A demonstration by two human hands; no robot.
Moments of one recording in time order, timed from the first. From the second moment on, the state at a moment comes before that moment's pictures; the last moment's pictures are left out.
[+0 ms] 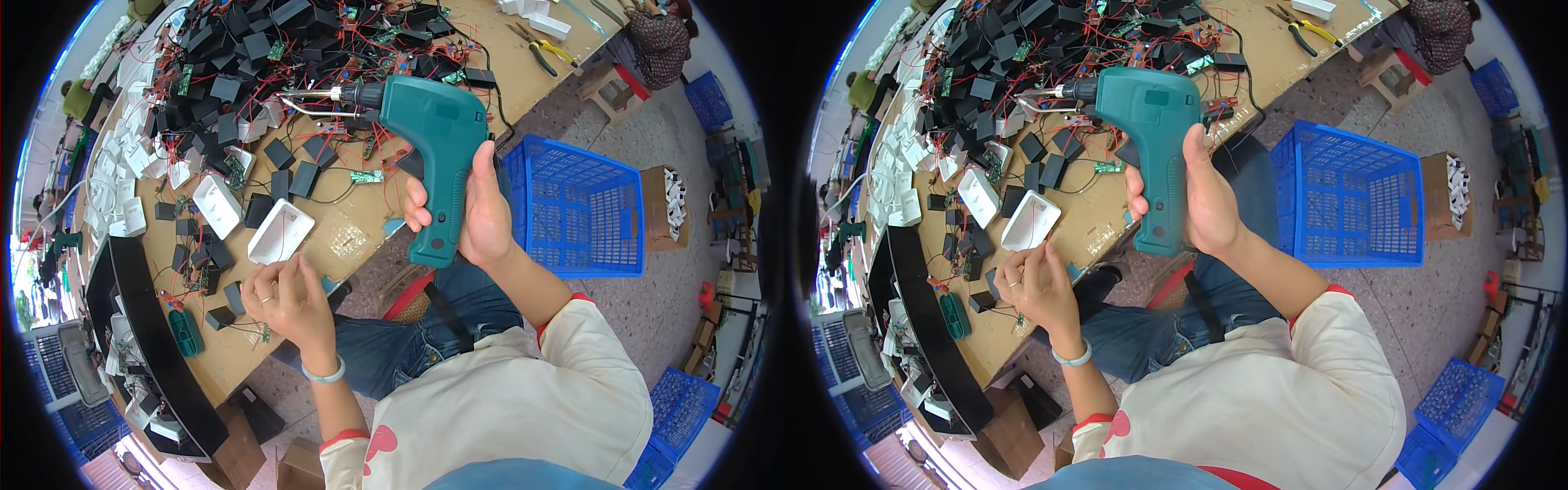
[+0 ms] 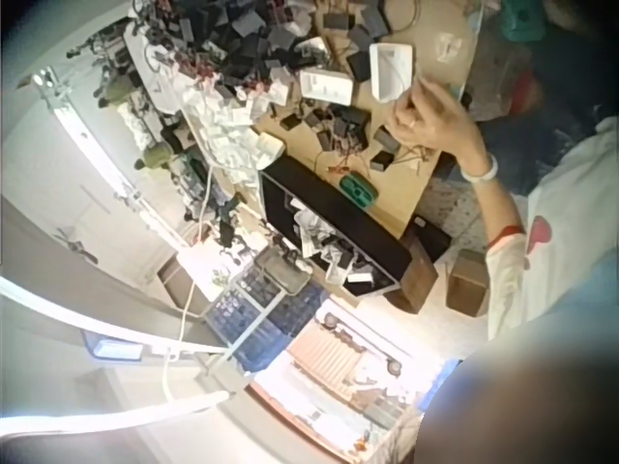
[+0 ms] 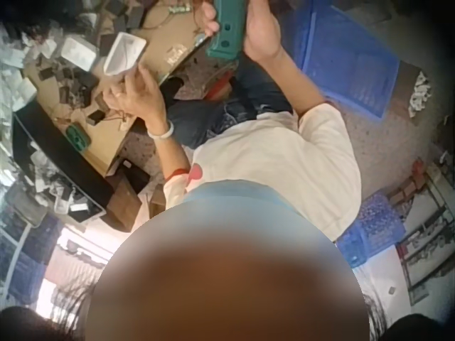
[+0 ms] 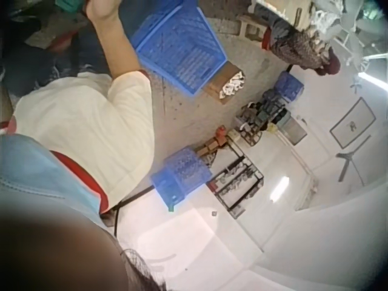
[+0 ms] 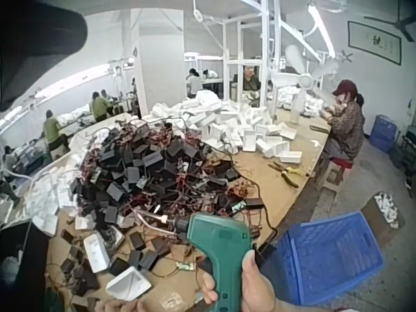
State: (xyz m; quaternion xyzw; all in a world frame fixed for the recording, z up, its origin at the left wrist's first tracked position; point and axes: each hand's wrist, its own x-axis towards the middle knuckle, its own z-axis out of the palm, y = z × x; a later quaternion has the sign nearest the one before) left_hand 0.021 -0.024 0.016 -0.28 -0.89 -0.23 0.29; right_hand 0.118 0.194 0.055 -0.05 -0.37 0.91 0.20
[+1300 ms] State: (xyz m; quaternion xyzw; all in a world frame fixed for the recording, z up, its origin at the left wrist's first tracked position) left_hand 0.014 -0.017 0.028 -0.27 -0.87 -0.27 0.30; right_hand 0.122 0.184 0.039 -0.04 -0.56 0.81 0.20
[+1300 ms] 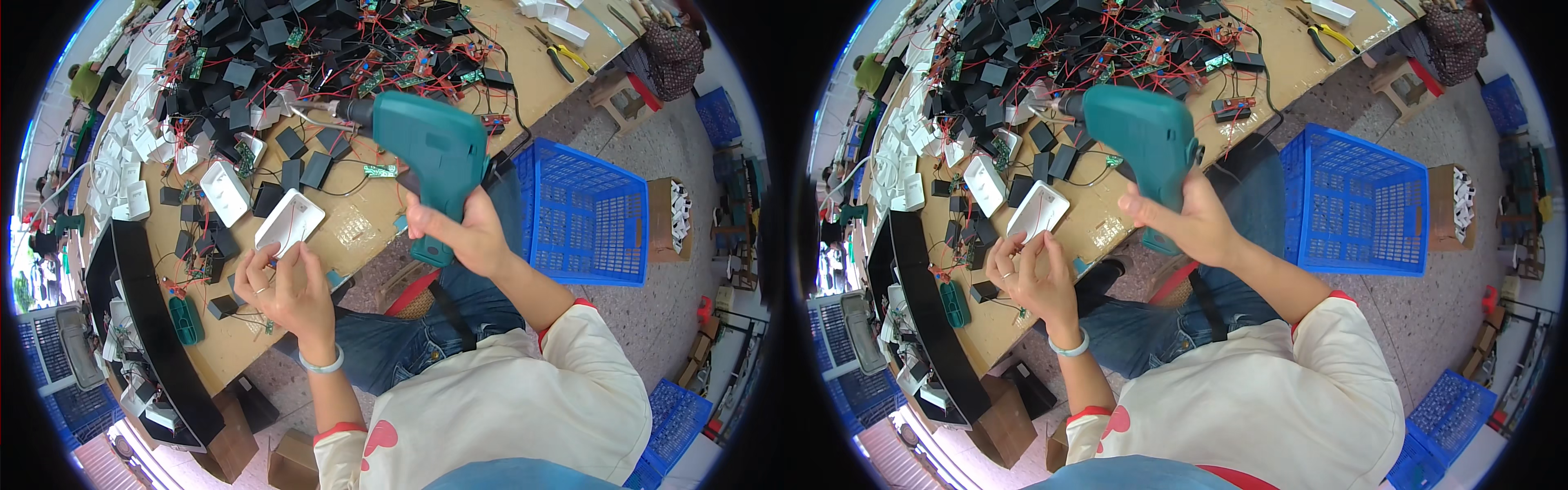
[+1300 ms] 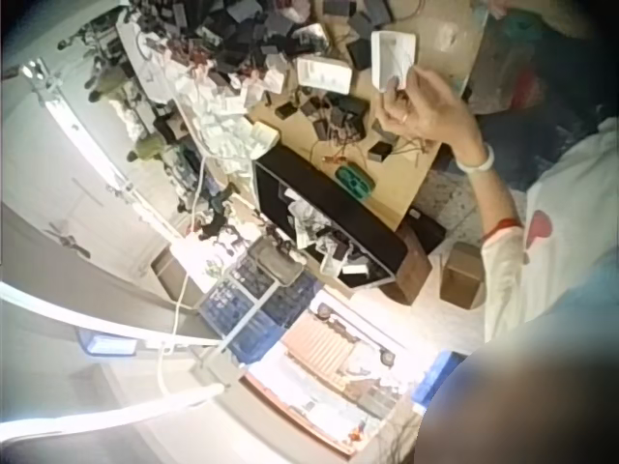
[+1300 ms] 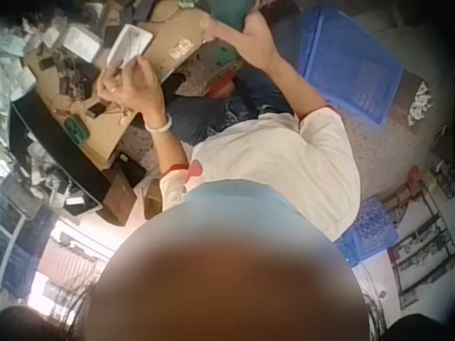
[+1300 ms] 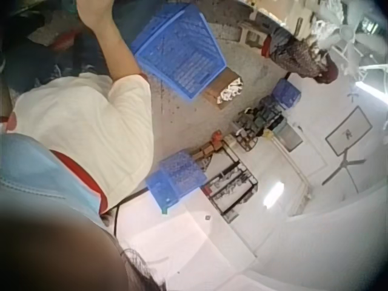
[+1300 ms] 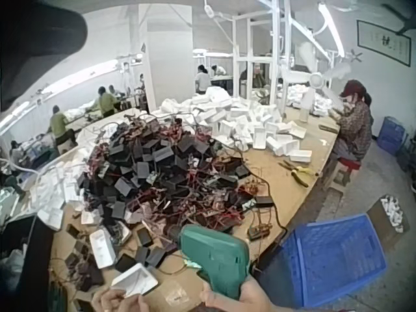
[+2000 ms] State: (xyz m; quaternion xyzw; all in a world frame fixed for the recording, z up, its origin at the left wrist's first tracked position) left_hand -0.008 -0.012 0.017 -0.24 -0.85 -0.32 0.33; right_hand 0.194 0.140 0.013 -0.06 -0.85 0.47 0.22
